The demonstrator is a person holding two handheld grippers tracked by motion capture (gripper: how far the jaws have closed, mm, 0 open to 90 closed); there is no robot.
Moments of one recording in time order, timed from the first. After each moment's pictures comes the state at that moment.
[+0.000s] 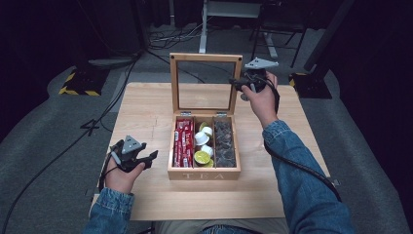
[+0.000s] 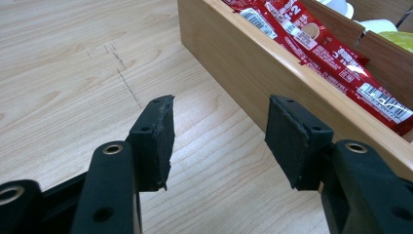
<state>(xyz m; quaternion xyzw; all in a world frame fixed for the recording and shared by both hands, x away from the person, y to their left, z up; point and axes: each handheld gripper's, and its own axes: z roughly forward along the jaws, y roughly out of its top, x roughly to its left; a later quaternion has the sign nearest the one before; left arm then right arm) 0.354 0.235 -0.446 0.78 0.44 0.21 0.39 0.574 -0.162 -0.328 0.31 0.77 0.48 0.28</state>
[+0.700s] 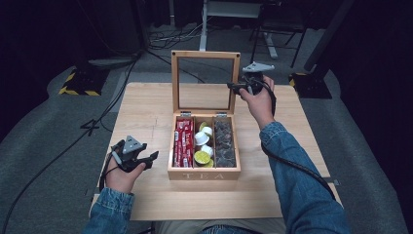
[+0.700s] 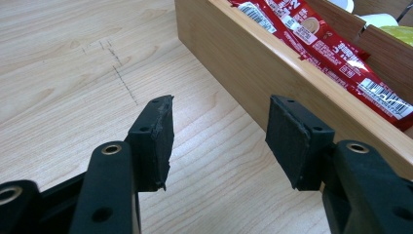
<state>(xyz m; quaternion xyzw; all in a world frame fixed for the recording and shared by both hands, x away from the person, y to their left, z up) 0.355 0.234 -0.448 0.78 0.44 0.20 0.39 0.584 -0.160 -0.350 0.34 0.78 0.47 0.26</state>
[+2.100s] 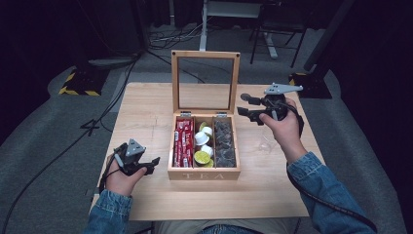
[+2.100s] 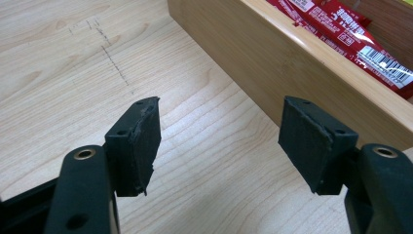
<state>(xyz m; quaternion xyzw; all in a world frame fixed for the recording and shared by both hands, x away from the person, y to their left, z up) 0.349 0.231 -0.454 0.80 0.43 0.19 0.36 0.474 -0.202 -0.333 0.31 0.80 0.50 0.15</state>
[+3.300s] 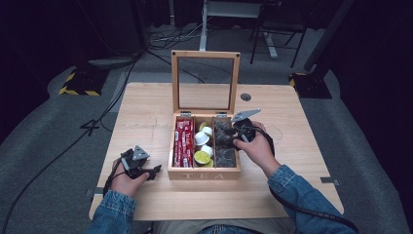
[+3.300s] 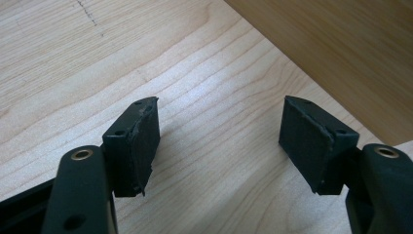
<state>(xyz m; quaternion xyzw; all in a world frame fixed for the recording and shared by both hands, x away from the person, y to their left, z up) 0.360 0.232 -0.499 0.82 0.43 0.16 0.33 0.470 -0.142 -0.428 0.29 0.87 0.40 0.06</state>
